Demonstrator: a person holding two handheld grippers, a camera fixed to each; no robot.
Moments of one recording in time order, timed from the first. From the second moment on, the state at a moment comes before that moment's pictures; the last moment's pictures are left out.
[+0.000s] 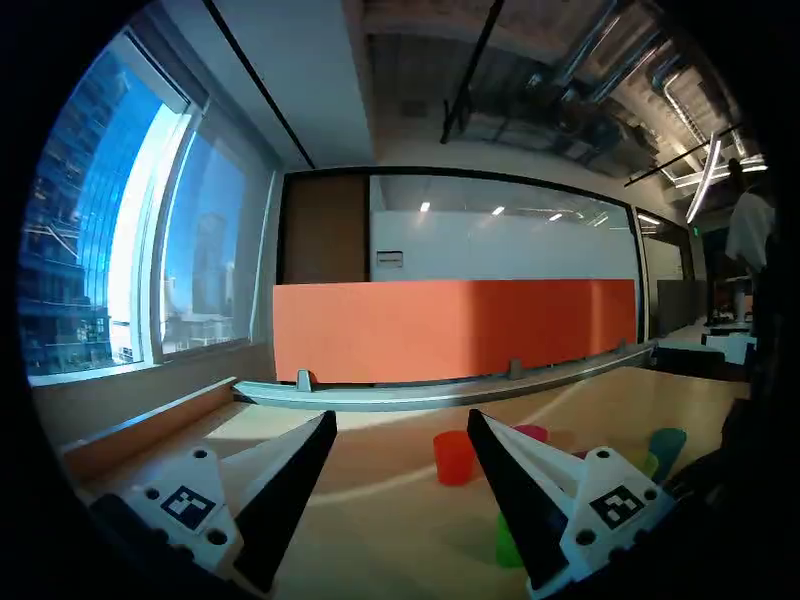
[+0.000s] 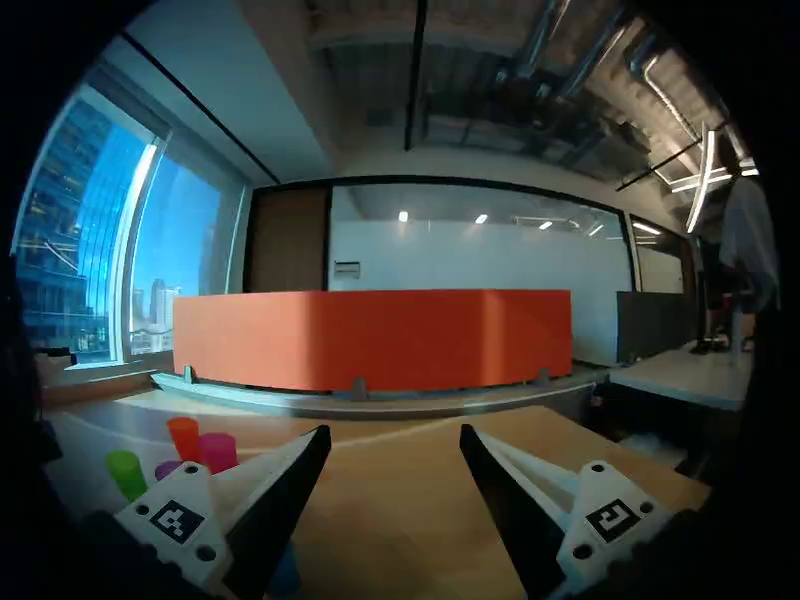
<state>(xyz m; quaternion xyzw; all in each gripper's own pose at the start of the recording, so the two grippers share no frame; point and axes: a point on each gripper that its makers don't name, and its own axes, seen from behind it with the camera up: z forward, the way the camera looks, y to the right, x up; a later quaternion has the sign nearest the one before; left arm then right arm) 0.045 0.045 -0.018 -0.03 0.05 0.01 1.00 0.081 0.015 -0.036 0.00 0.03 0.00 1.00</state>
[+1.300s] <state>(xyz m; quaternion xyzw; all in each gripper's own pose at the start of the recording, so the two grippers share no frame) -0.020 0.025 0.007 0.01 0.04 0.01 1.00 0.077 -0.009 -0.029 -0.01 -0.01 -0.02 1.00</state>
